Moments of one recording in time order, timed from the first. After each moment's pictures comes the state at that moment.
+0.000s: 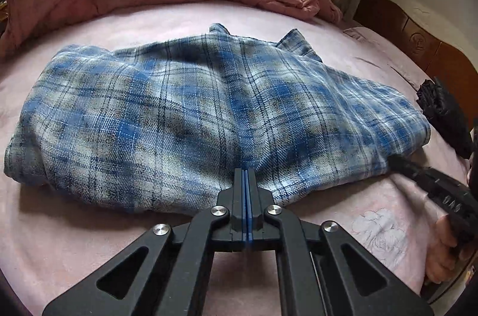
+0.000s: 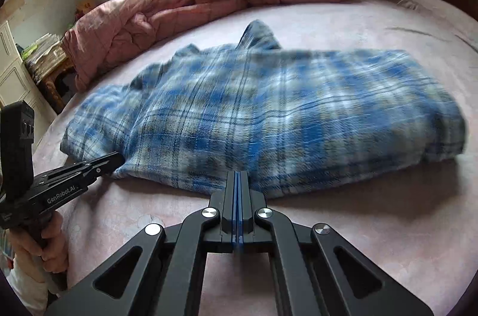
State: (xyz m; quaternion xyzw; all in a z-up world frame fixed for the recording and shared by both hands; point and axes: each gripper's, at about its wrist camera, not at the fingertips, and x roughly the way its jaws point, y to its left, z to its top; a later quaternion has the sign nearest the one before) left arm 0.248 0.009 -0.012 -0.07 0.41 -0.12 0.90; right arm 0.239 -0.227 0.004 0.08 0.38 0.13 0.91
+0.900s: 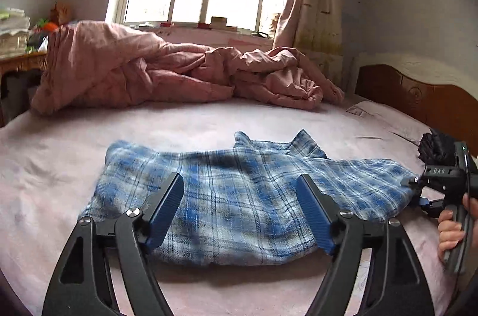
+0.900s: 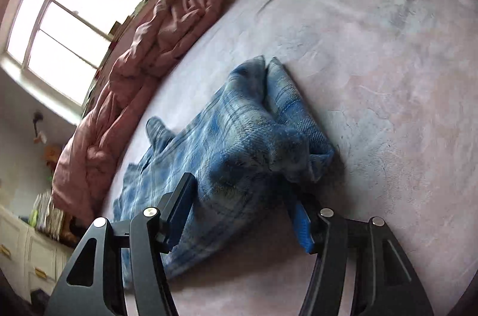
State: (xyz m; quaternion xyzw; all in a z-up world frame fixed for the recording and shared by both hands) left arm 0.210 0.043 0.039 -0.07 0.20 -0.07 0.97; right arm 0.269 -0.359 -0.005 0.37 0.34 -0.05 0.86
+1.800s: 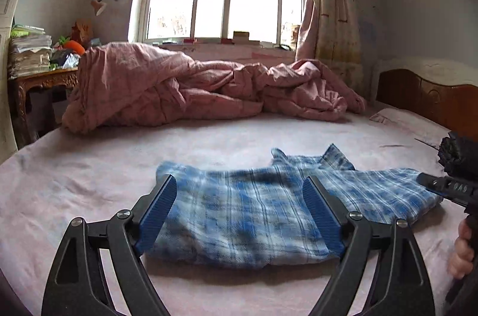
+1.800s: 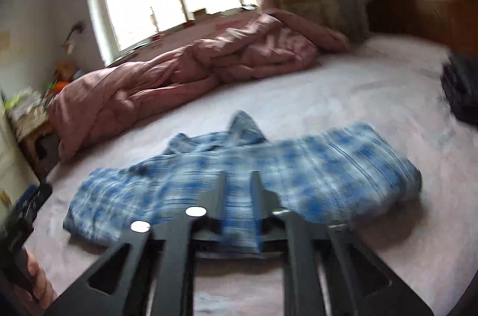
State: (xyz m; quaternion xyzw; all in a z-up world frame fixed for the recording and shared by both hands) left arm 0.188 0.075 0.059 -0.05 0.18 -0.01 0.98; right arm 0.239 -0.243 0.052 0.18 0.26 0.01 0.95
